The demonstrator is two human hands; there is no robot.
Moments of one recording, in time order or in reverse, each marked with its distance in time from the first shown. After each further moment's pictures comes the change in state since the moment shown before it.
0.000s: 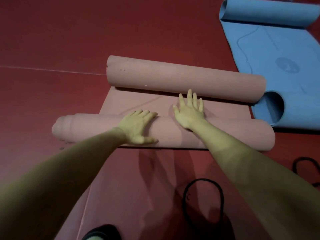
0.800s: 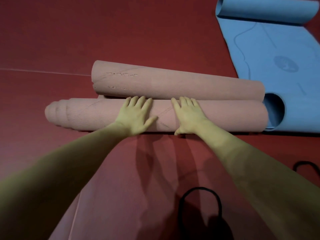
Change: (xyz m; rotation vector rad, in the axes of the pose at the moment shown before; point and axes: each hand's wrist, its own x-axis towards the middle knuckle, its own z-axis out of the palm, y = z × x) left_hand 0.050 -0.006 0.001 0.100 0.133 -0.195; right_hand 0.015 0.022 -0.002 -0.442 0.090 -0.306
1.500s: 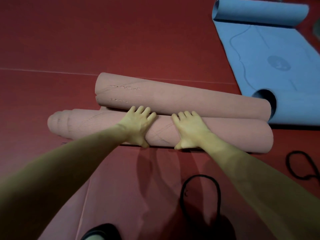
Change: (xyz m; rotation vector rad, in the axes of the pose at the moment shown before) left_hand -0.050 0.017 -0.025 0.309 -0.154 0.266; right_hand -0.067 -0.029 -0.005 -0.085 0.048 -0.126
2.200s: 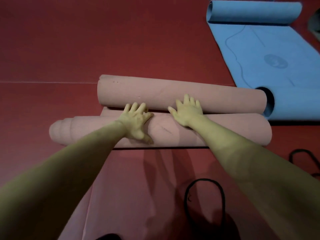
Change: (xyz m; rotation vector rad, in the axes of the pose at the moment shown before) left_hand 0.015 -0.026 -0.006 -0.222 -0.071 -0.064; right_hand 0.054 0.026 -0.013 0.401 -0.159 0.431
